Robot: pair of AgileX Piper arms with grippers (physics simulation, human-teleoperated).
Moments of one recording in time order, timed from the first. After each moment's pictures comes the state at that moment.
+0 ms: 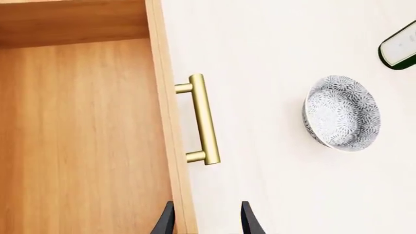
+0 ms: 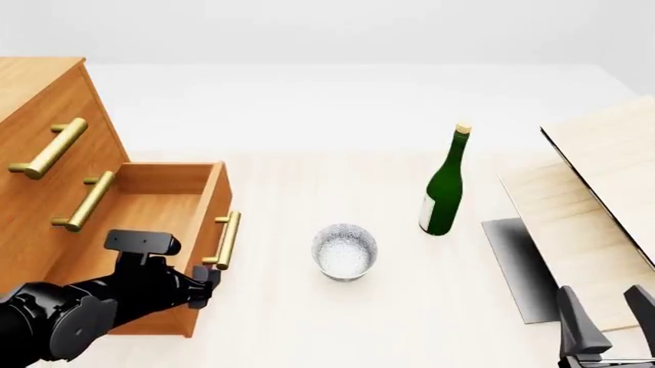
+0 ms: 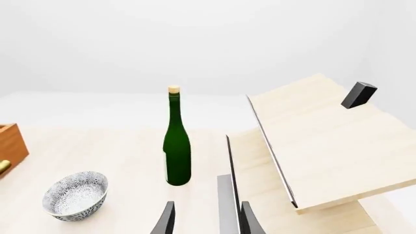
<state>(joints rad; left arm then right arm) -0.32 1.20 -0.44 0.09 -0.19 0.00 0.01 0.00 0.02 -0.02</state>
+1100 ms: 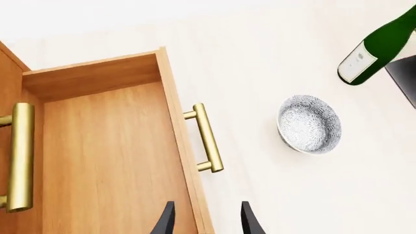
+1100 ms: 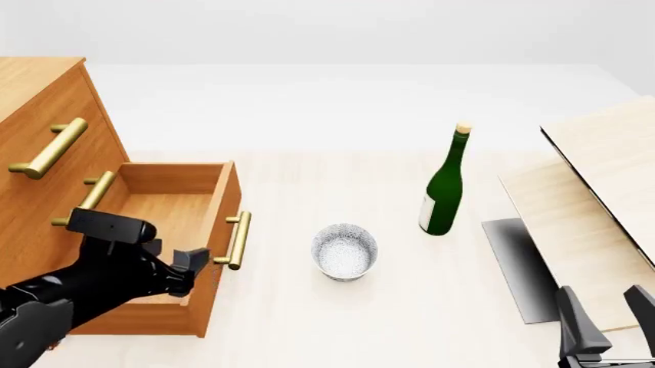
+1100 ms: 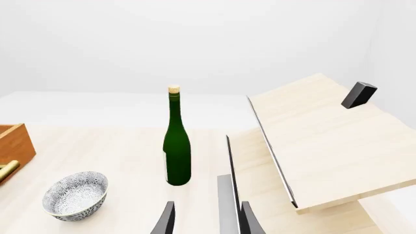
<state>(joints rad) -0.33 0.97 -0.49 0.21 -0.09 0.00 0.01 0.00 0.02 -0.02</state>
